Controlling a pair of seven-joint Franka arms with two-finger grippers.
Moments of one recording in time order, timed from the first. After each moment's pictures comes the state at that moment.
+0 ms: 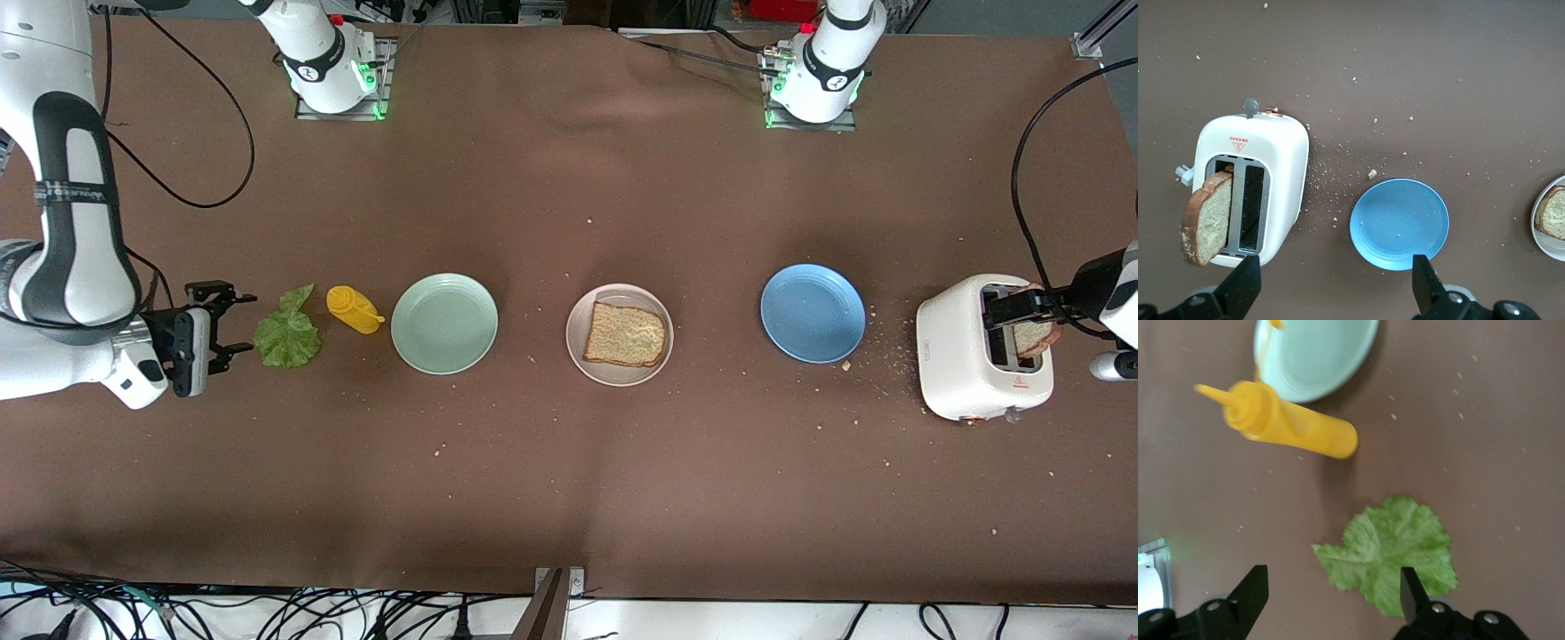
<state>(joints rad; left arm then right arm) 0.09 0.36 -0.01 -1.29 -0.01 1.55 -0.01 -0.07 0.66 -0.04 -1.41 0.24 1.61 -1.37</state>
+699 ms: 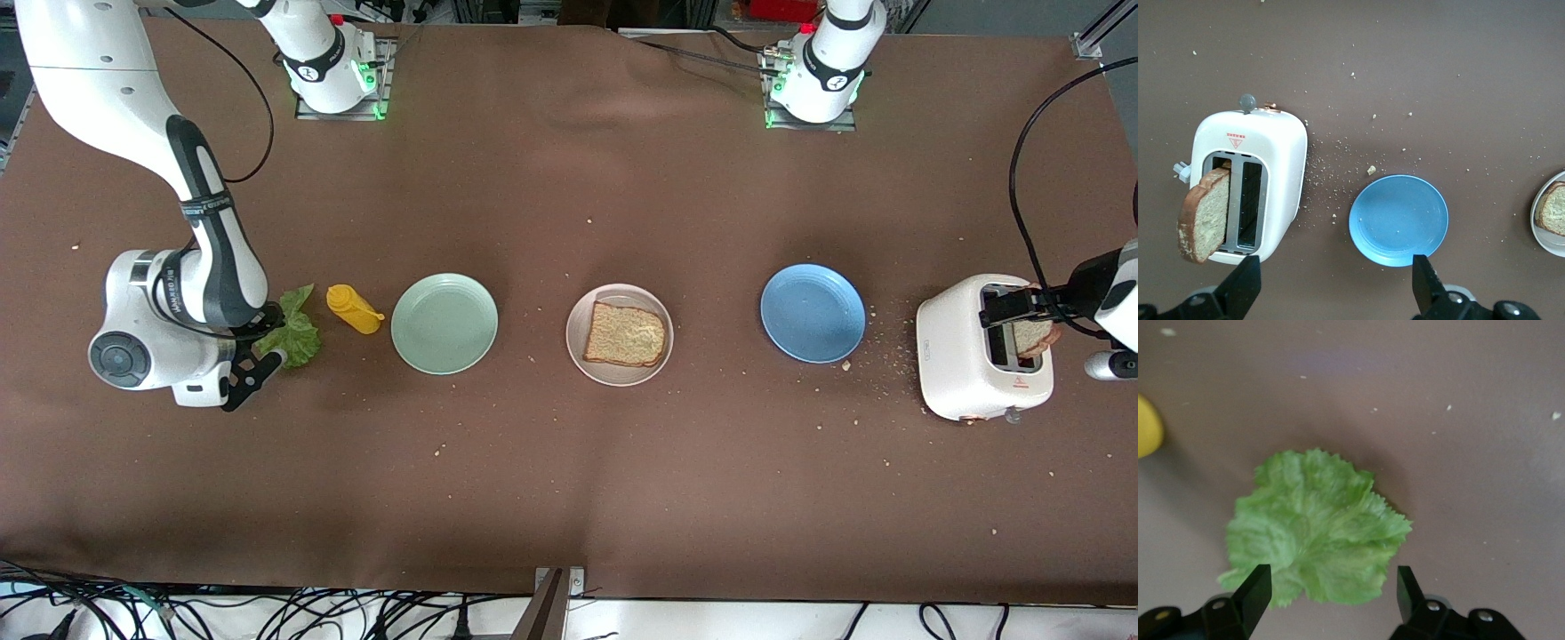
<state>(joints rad) 0.09 0.36 -0.01 -1.29 -0.01 1.54 -0.01 0.04 0.66 -0.04 -1.68 -0.09 2.01 -0.66</state>
